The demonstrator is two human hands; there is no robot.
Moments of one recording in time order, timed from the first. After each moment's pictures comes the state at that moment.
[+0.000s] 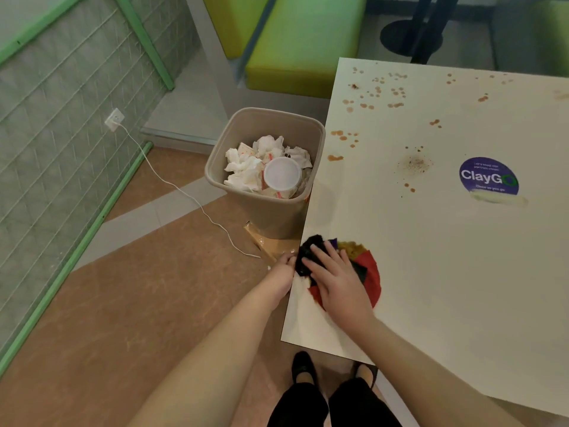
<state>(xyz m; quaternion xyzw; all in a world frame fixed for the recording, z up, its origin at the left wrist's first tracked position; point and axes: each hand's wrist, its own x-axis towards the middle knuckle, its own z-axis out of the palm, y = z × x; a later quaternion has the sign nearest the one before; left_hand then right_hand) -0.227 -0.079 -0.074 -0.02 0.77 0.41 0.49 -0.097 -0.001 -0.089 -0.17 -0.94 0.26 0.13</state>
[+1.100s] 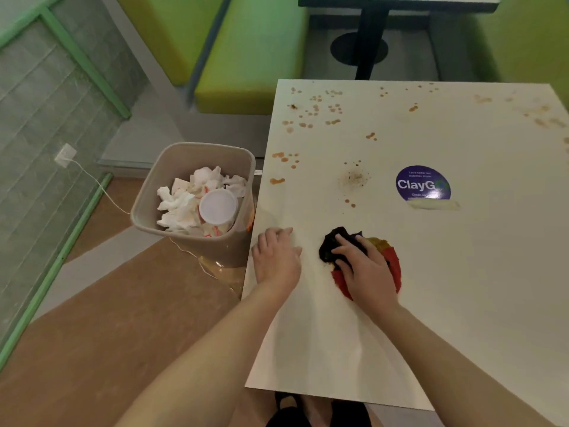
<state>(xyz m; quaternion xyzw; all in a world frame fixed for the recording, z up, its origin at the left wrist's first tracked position) -0.198 0.033 -0.048 0.34 0.93 0.10 0.10 -0.038 0.131 -0.082 -0.36 -0.89 0.24 0.14</state>
